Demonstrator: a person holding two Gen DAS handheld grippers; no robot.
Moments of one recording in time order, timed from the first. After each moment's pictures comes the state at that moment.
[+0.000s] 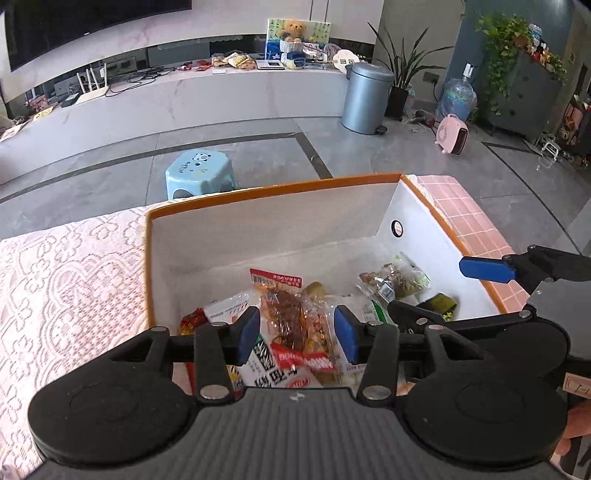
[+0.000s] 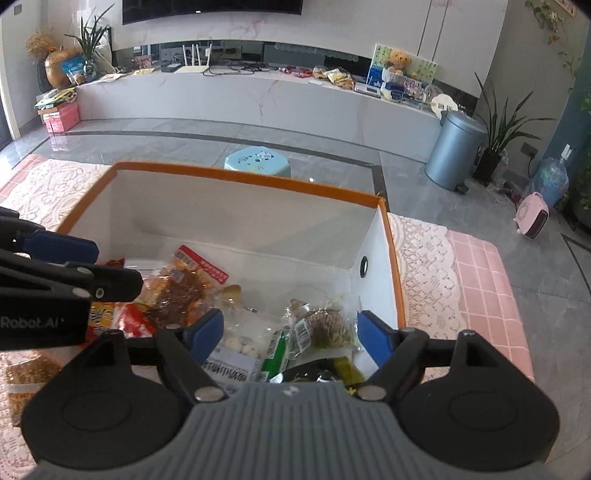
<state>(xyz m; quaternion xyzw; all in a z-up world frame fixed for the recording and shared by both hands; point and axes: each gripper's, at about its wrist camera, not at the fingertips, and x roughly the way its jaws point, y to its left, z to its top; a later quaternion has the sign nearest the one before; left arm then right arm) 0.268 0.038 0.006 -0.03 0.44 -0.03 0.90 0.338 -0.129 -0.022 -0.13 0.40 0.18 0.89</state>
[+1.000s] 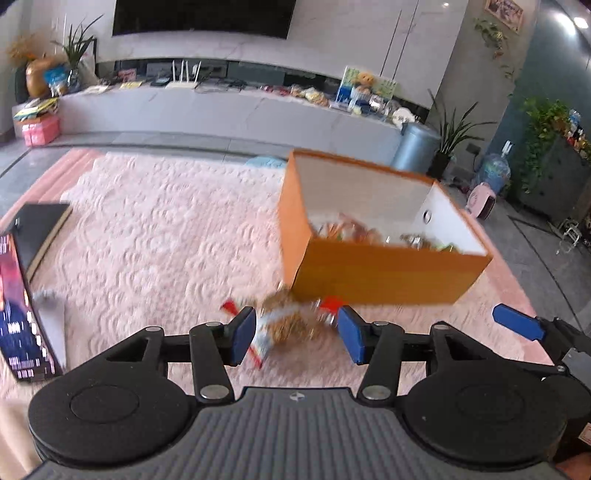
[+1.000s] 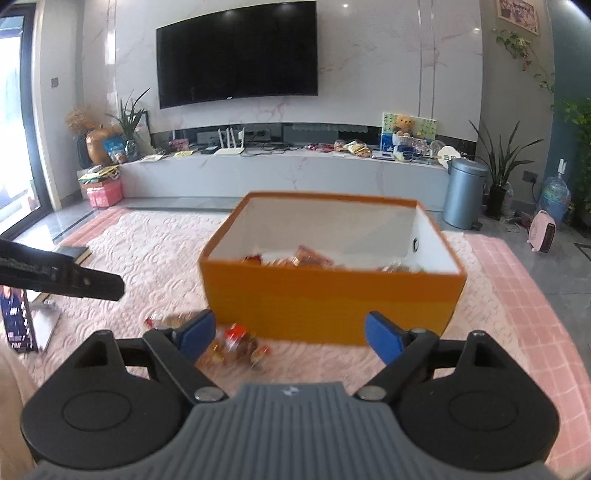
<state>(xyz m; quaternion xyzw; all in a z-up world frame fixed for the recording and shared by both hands) 0.065 0.100 0.000 -0.13 0.37 0.06 0.92 0.095 -0.127 -0.013 -0.04 0.28 0.22 0.93</state>
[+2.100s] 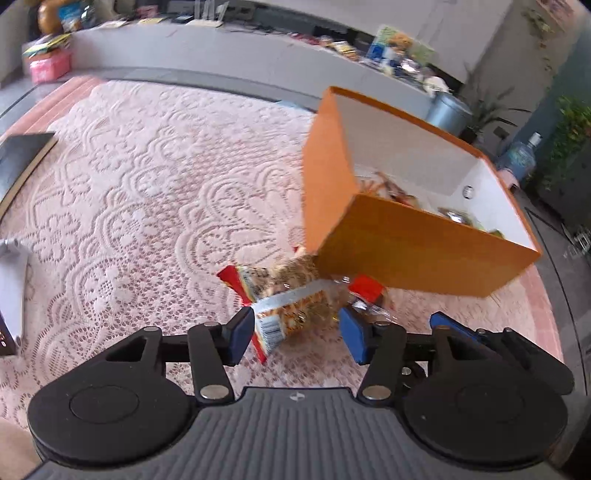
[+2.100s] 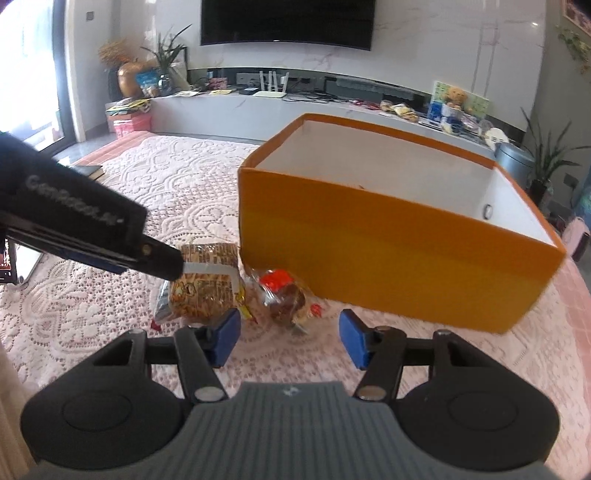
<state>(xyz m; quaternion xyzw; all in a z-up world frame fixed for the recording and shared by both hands) 0.113 0.122 -0.057 -0.19 0.44 0.08 0.87 0.136 -0.059 -0.085 -0.12 0.34 0.27 0.89</state>
